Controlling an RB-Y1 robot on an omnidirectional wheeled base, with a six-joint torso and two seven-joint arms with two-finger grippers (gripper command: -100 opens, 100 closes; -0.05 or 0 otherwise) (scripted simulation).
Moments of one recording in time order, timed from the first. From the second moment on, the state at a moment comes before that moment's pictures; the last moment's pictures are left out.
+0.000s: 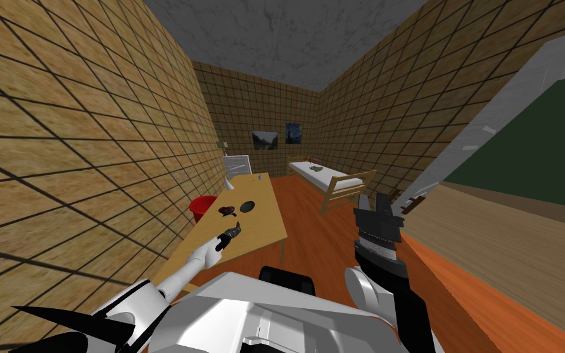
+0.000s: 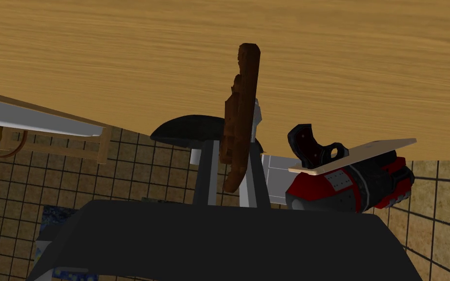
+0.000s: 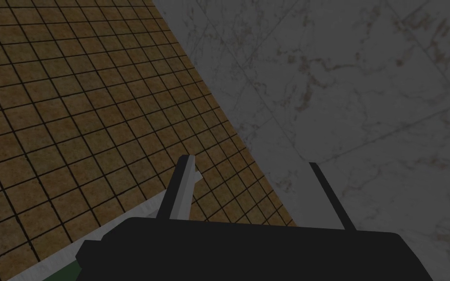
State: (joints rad) left arm -0.02 0.58 -0.22 -0.83 -0.43 -0.02 -0.28; right arm 0.49 0.01 0.05 -2.32 -0.10 -0.55 0.16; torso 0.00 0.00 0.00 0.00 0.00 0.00
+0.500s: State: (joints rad) left arm 0.00 0.64 -0.26 -0.85 -0.39 -0.02 -0.24; right arm 0.49 0.01 0.05 -2.32 -0.10 -0.55 0.16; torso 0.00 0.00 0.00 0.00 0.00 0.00
